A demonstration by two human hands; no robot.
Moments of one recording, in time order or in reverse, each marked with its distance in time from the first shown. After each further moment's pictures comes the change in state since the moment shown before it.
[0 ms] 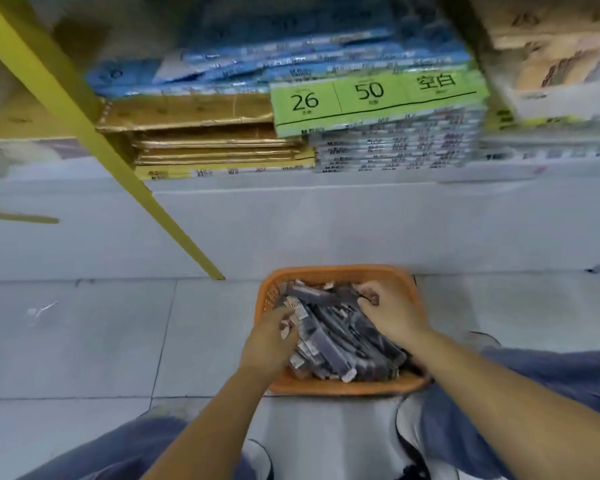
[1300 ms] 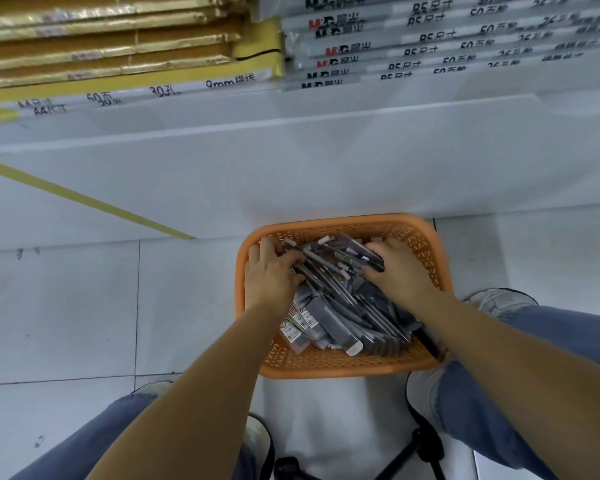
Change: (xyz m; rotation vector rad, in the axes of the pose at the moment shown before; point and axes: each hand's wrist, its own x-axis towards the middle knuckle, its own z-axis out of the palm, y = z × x) left_hand 0.105 -0.025 0.054 0.482 0.075 0.159; right_hand 0.050 0.050 0.040 -0.077 -0.117 -0.011
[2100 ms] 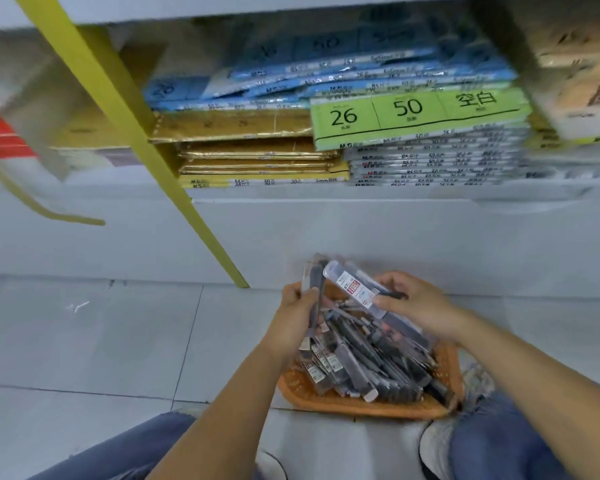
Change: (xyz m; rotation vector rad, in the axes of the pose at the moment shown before) left_hand -0.079 0.040 -0.127 -1.217 -0.096 -0.323; right_hand -0.072 -0.097 -0.100 0.607 -0.181 -0.010
